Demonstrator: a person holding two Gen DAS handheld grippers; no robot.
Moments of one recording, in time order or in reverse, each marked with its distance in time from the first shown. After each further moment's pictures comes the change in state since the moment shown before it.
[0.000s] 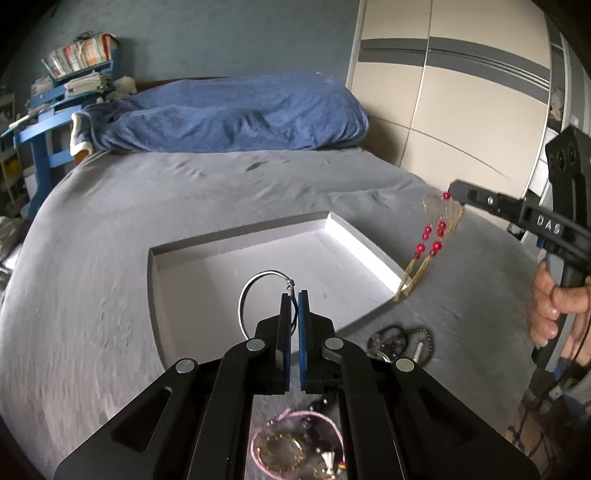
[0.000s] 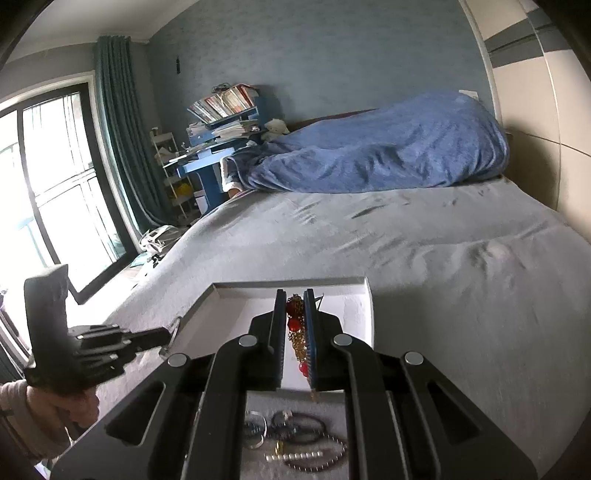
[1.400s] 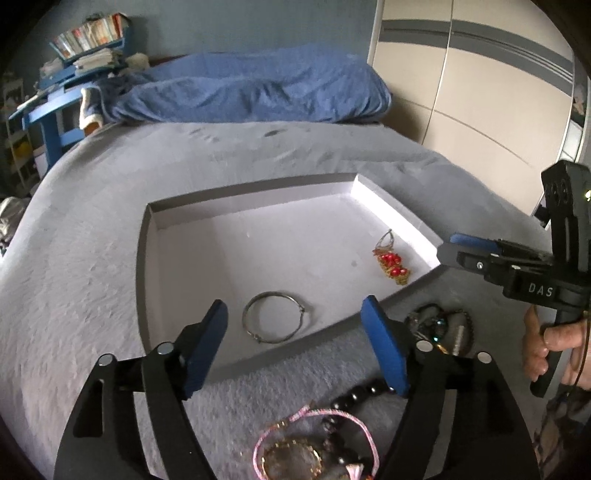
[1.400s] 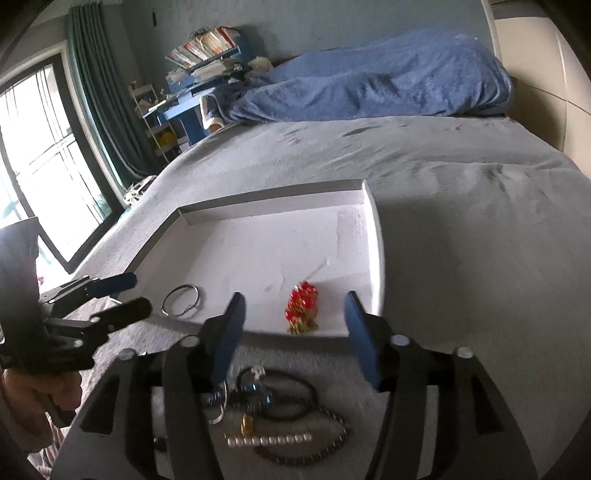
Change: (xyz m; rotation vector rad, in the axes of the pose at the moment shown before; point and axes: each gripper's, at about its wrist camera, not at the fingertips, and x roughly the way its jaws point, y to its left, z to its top) left arm 0.034 0.006 -0.031 -0.034 0.070 0.062; right arm 0.059 -0.023 -0.071 0.055 0.218 -0.036
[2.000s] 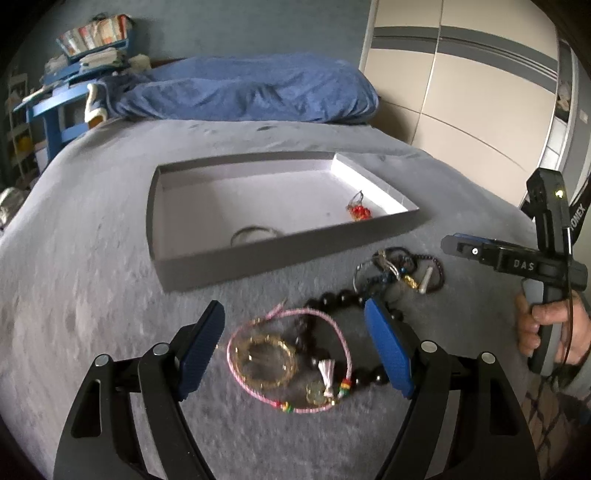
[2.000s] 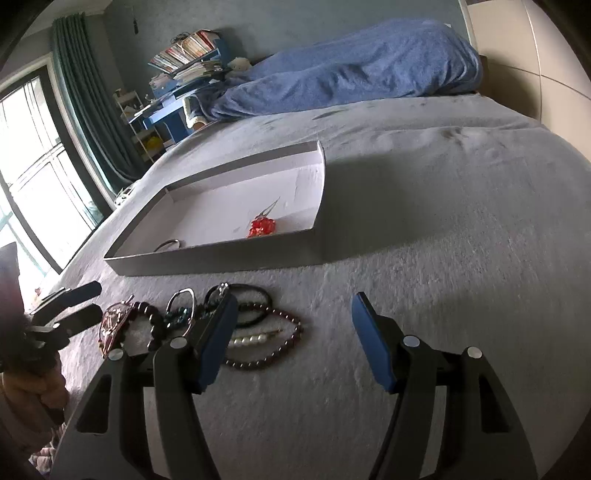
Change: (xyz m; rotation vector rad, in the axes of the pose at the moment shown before) left arm -0.037 -0.012 -0.065 -0.018 -0.025 -0.034; right arm -0.031 -0.023 -0.054 0.037 0.017 -0.037
